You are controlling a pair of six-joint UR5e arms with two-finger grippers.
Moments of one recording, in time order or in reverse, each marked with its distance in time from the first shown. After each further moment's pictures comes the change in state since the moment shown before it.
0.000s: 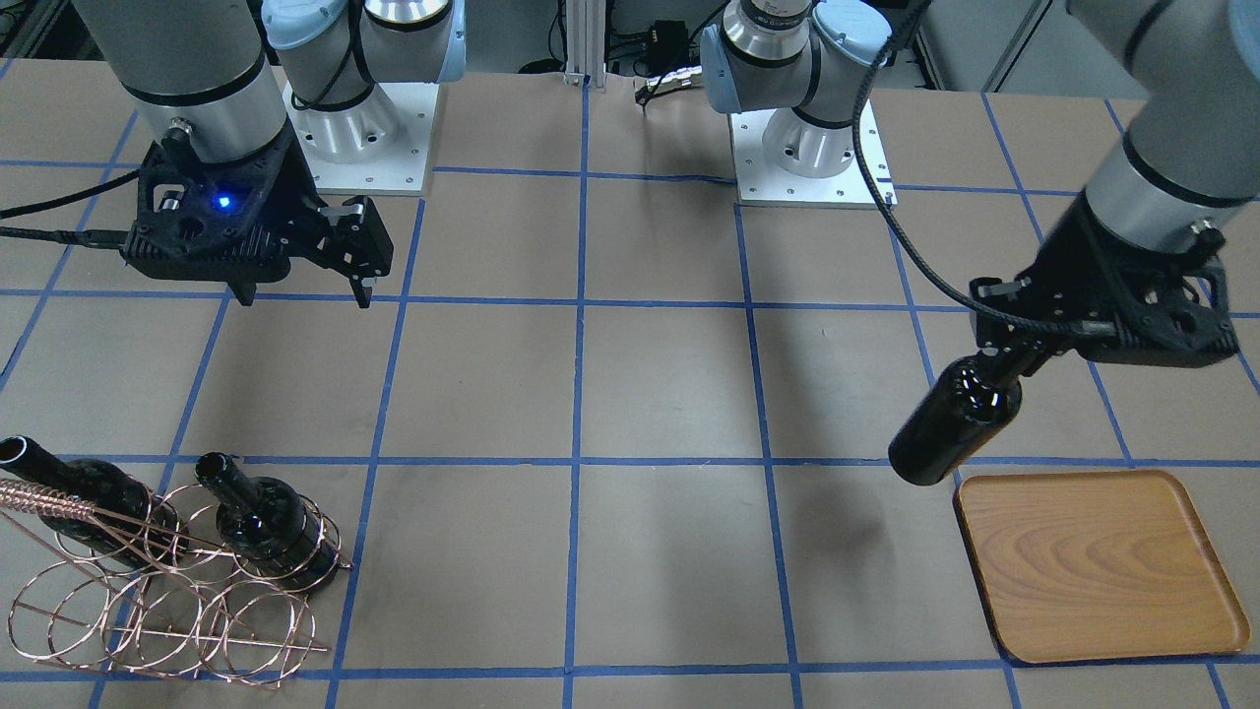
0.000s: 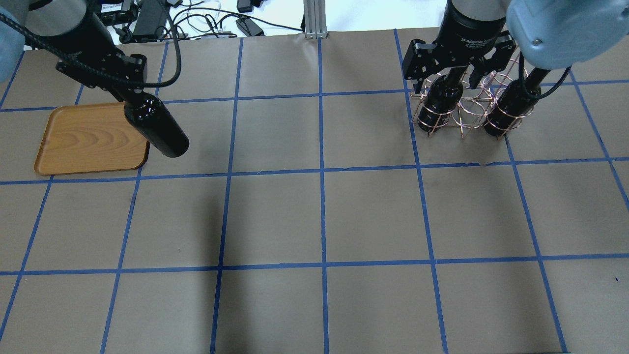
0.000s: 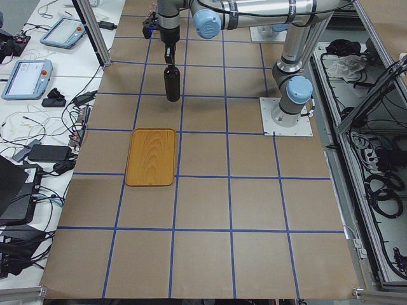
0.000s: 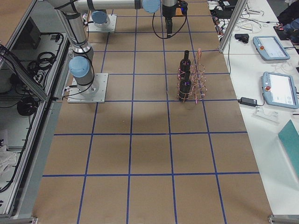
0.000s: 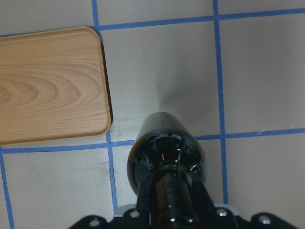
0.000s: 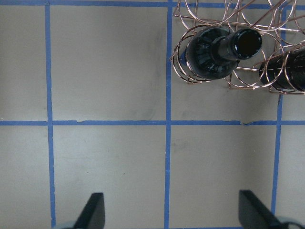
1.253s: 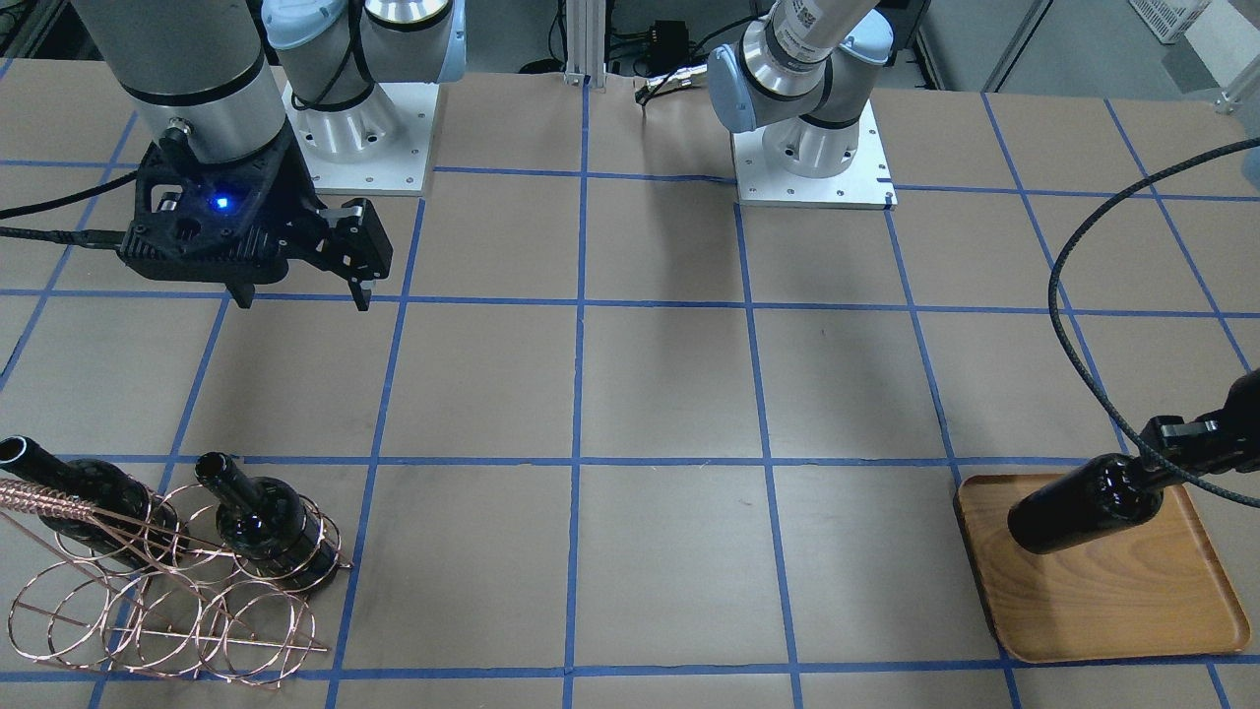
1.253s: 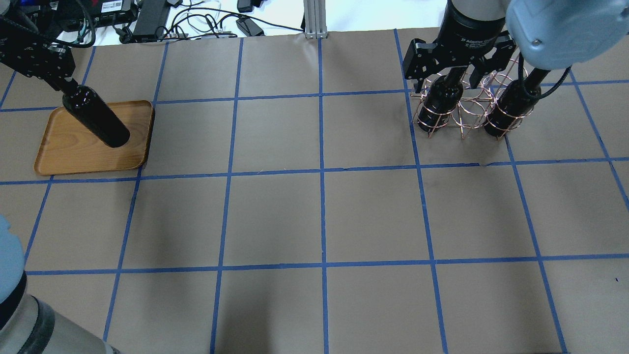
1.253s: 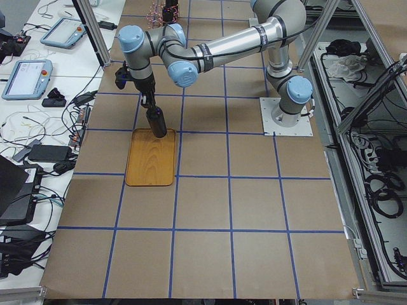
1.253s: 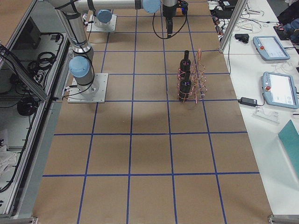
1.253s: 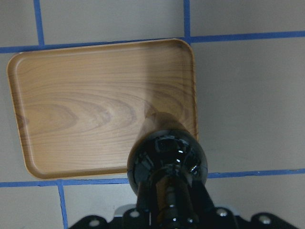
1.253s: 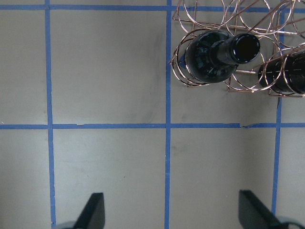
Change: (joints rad) left arm 0.203 -0.248 0.165 0.021 -0.003 0.178; right arm 0.000 0.001 0.000 -0.015 -0.001 0.004
